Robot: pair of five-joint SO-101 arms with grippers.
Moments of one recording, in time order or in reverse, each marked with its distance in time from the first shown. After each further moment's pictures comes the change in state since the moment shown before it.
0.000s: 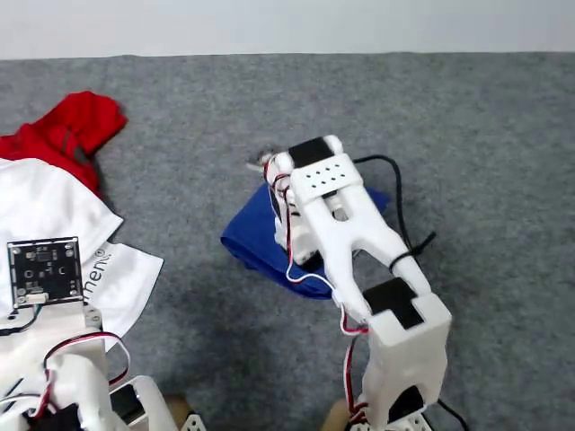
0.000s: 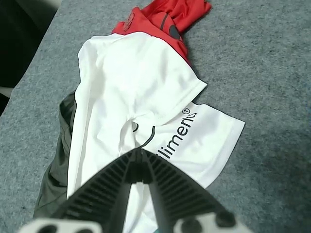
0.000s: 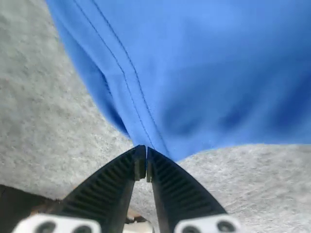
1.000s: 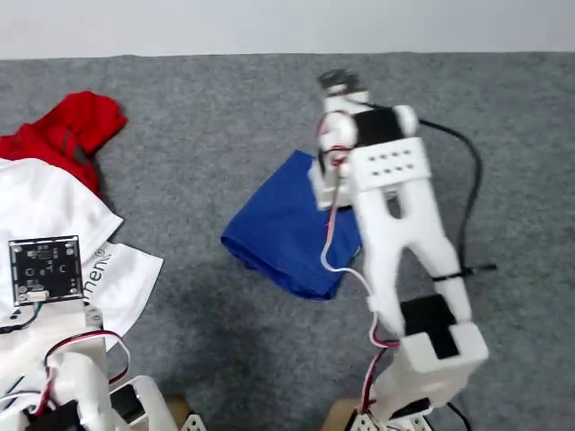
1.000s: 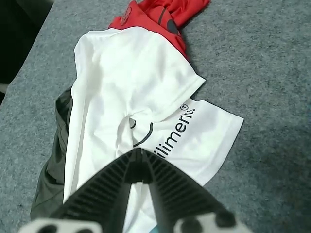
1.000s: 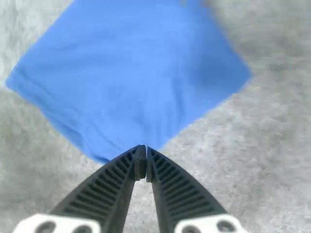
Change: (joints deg) left arm 0.0 0.0 1.2 0.0 0.0; right arm 12.0 -15.0 -12.6 1.7 -15.8
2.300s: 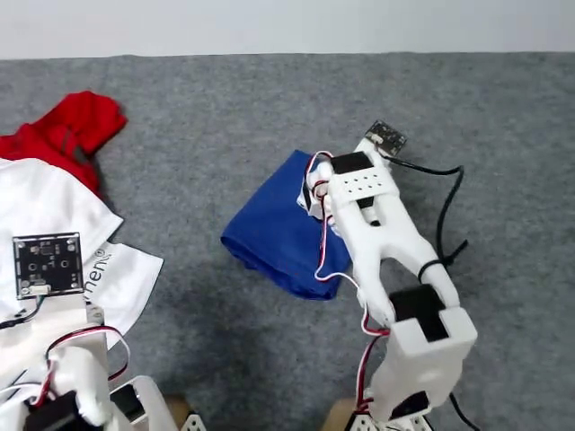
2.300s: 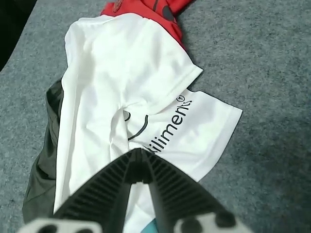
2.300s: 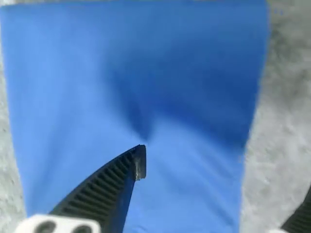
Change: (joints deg) left arm -0.1 0.0 4.0 -0.8 0.0; right arm -3.4 7.8 26.4 -35.0 -51.0
